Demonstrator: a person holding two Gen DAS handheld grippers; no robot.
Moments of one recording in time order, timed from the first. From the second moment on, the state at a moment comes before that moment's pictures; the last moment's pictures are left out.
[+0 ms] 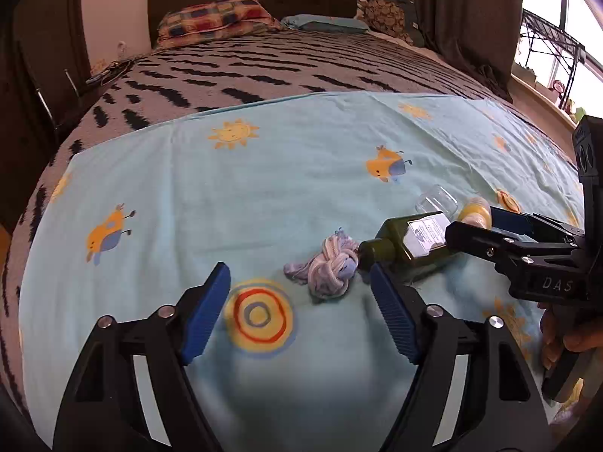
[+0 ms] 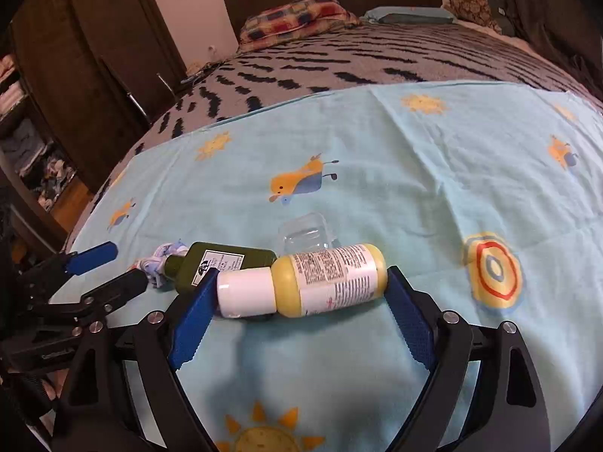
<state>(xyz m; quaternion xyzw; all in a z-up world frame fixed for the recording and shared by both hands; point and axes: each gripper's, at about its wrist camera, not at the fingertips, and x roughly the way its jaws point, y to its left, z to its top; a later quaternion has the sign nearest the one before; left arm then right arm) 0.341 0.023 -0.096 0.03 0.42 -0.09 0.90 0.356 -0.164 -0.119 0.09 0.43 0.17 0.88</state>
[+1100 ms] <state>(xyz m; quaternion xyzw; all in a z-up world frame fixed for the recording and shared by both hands) 0.199 0.005 -0.049 0.05 0.37 -0.14 0.92 0.219 -0.176 -0.074 0.05 0.37 0.17 0.91</state>
